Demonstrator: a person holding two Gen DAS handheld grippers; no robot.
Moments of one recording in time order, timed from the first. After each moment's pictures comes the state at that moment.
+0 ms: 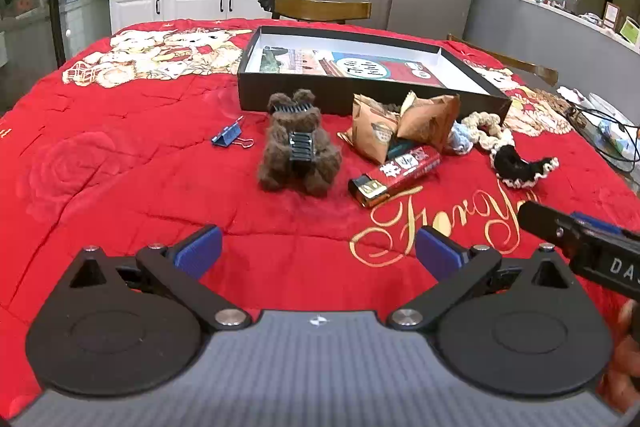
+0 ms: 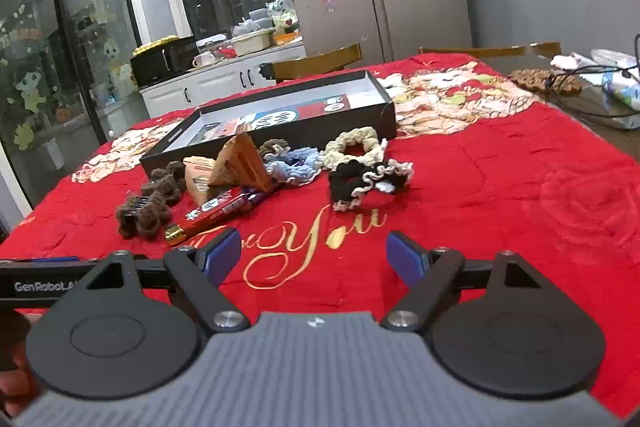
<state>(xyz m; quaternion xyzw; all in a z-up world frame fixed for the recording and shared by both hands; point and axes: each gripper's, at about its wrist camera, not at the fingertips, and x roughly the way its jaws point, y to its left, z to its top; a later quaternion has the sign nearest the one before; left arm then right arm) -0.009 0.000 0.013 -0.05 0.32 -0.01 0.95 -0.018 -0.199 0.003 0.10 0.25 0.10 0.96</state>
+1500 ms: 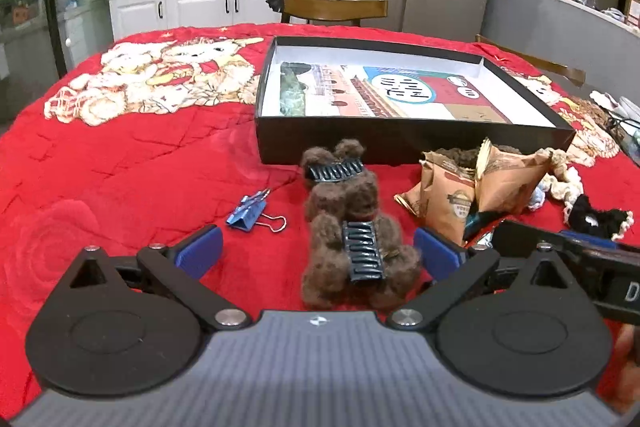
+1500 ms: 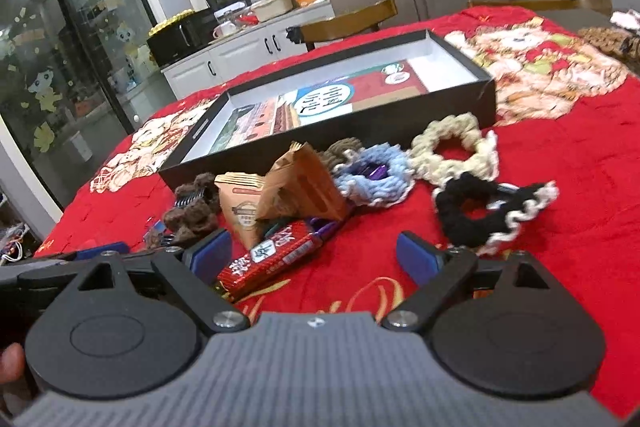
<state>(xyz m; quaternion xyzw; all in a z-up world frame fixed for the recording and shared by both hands) 0.080 0.029 0.009 -0.03 0.32 0.00 0.95 0.066 -0.147 -0.001 0.14 0.31 0.14 0.93</state>
